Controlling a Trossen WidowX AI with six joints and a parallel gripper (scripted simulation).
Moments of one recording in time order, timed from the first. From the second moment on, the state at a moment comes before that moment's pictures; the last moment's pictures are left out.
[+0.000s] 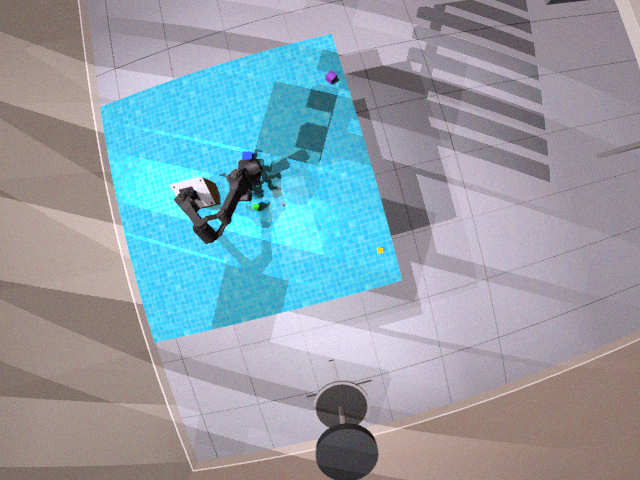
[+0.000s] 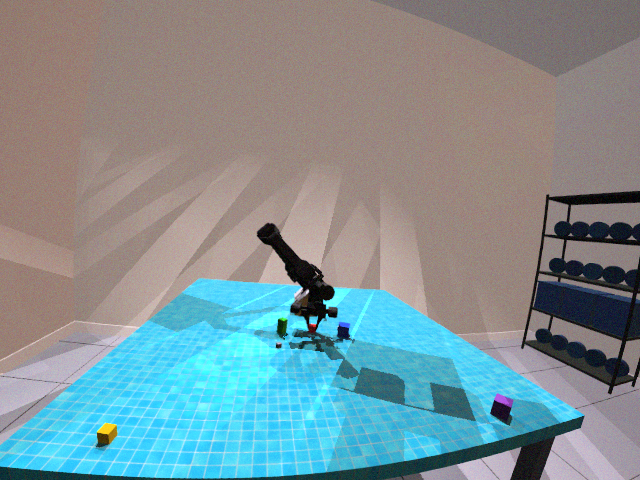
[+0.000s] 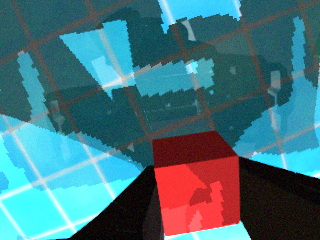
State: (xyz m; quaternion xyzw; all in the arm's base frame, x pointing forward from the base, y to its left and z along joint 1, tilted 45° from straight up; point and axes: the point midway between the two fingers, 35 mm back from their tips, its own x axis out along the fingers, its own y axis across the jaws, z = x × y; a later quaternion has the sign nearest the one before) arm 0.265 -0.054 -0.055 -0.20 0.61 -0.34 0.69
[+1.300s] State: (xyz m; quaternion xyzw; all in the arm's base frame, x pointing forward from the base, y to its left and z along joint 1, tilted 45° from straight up) arm 0.264 0.029 0.026 -0.20 0.61 -0.34 0.68
